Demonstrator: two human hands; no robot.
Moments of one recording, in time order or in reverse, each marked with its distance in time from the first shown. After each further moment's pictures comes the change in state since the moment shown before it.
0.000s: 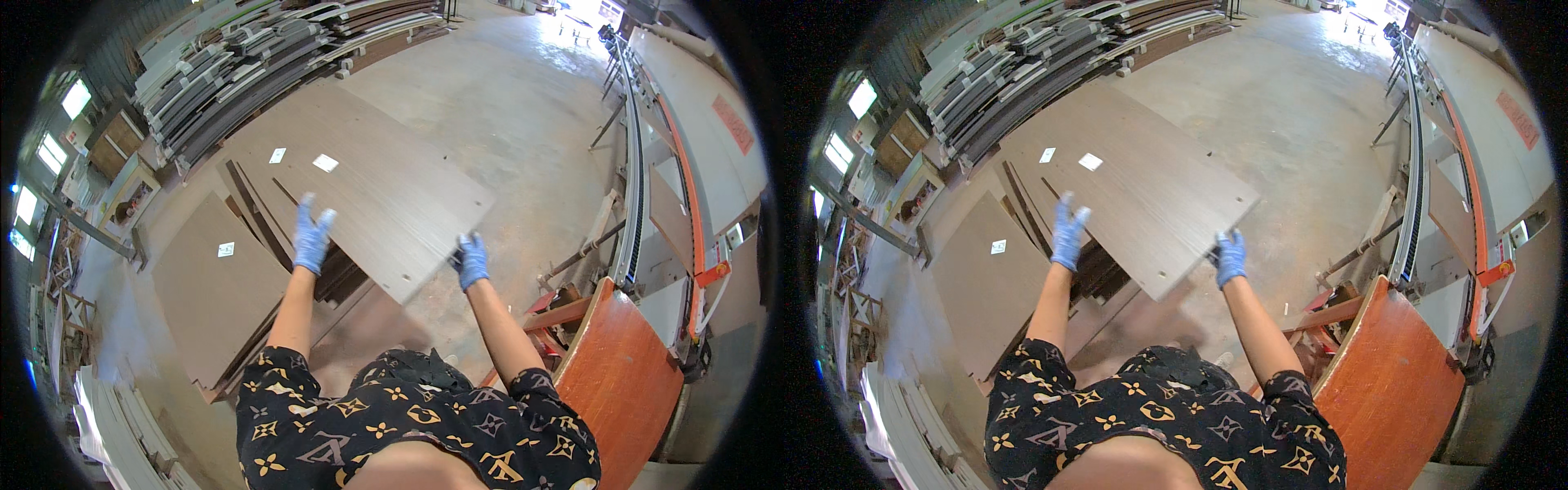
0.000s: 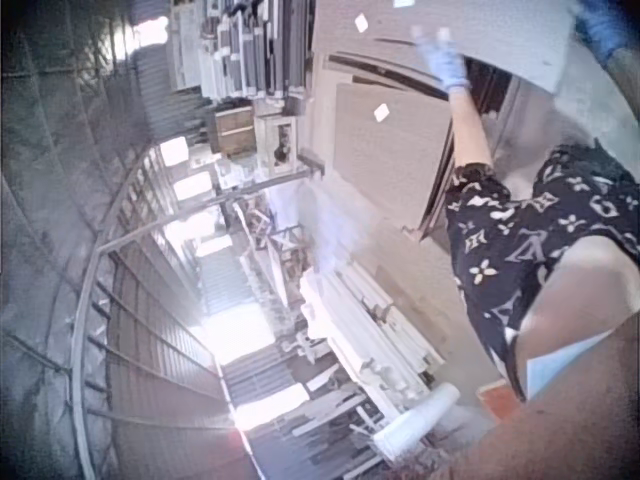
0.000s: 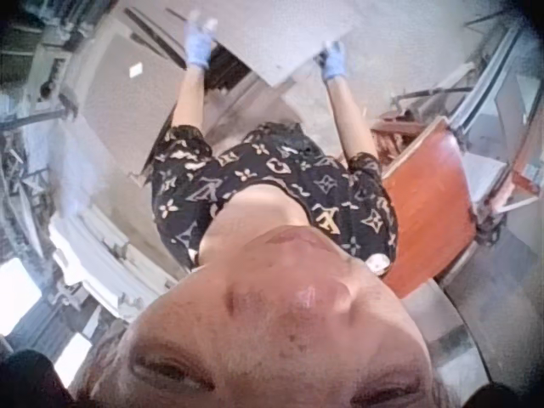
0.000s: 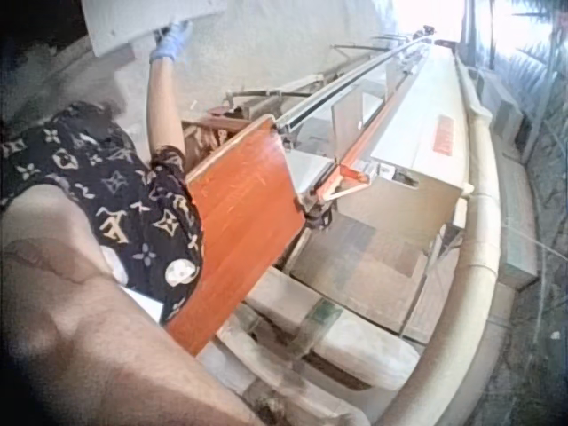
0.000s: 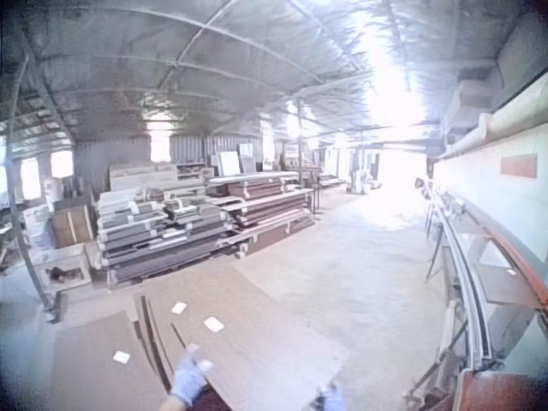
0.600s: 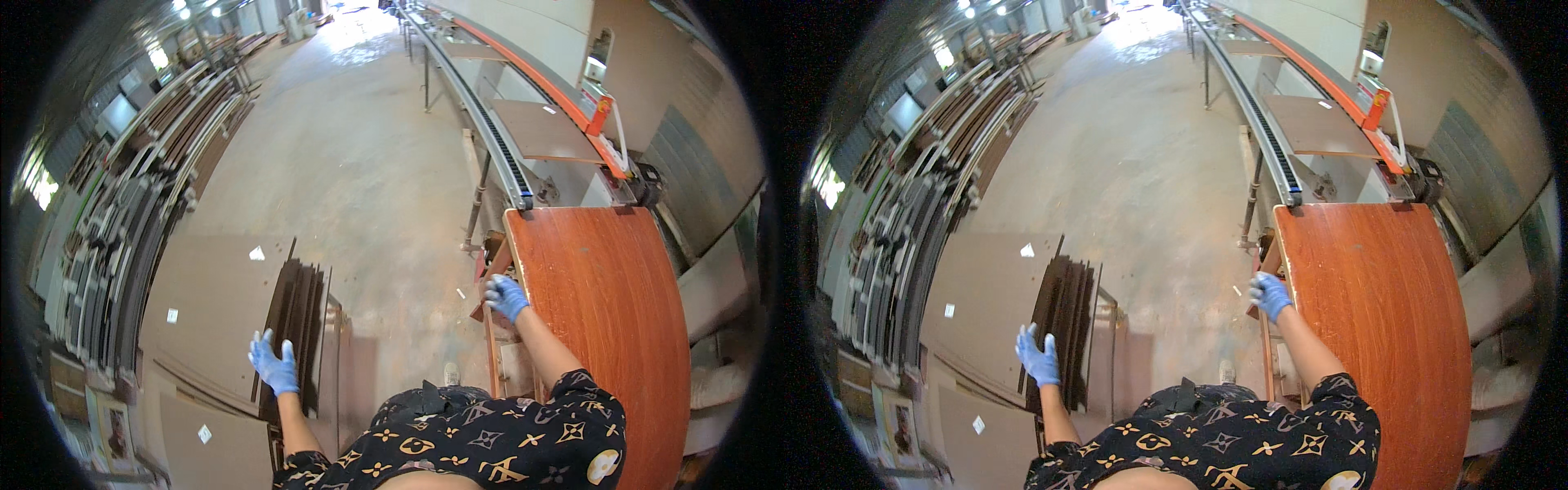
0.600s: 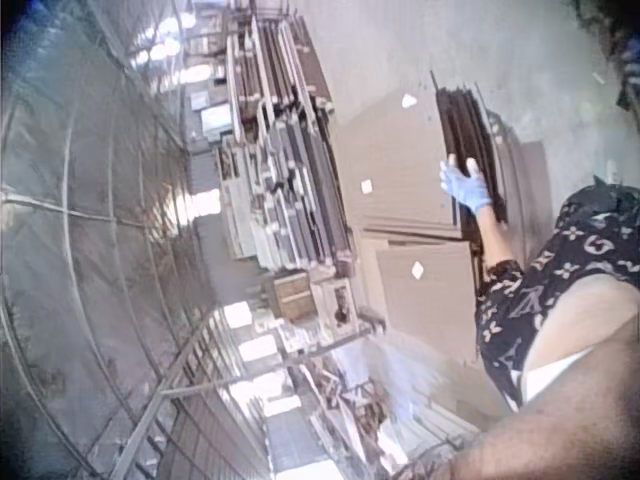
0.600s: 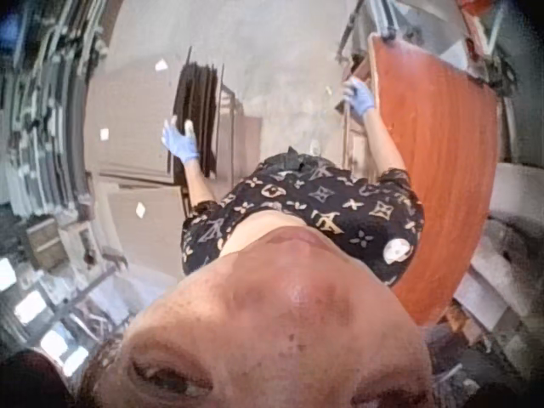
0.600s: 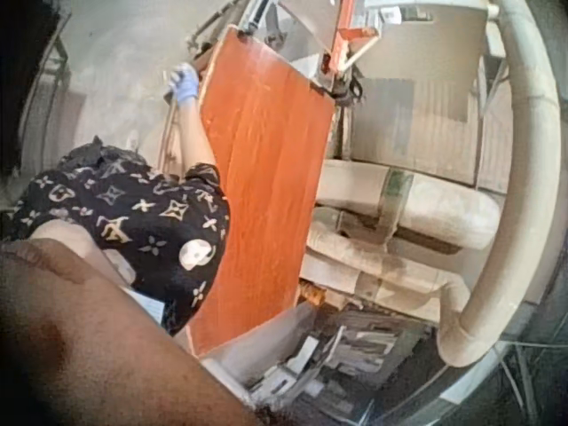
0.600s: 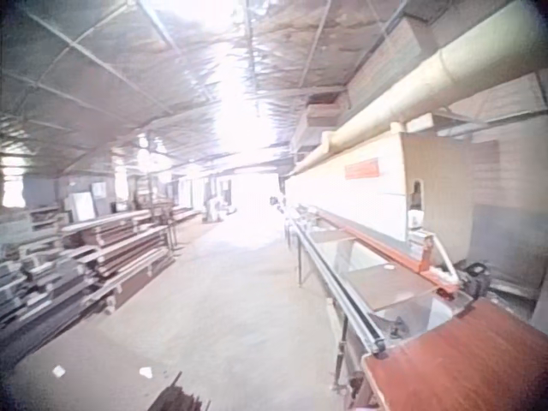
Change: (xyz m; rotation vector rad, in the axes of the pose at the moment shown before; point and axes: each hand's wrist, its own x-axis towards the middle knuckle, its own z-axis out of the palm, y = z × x) left_hand -0.028 0.015 0.073 0.572 -0.226 0.299; right_hand -0.033 -0.008 -0.322 0.615 -0.066 0.026
